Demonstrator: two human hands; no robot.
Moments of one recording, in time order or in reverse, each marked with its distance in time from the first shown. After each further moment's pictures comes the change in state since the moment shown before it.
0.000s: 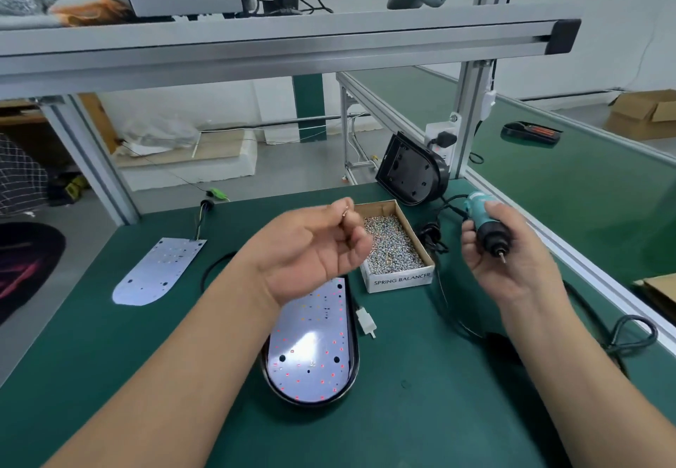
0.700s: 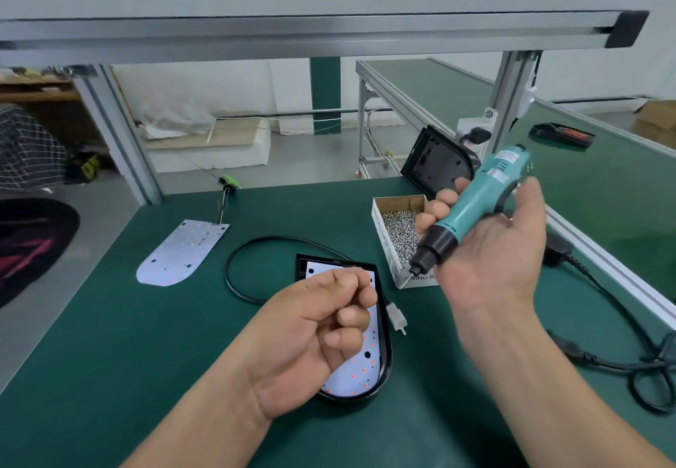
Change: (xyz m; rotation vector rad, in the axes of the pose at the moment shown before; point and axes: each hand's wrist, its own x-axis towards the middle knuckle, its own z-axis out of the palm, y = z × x) left_hand -0.083 -0.054 -0.023 -0.049 0.167 0.013; right_hand -0.050 0.053 0.089 0.312 -0.203 -0.079
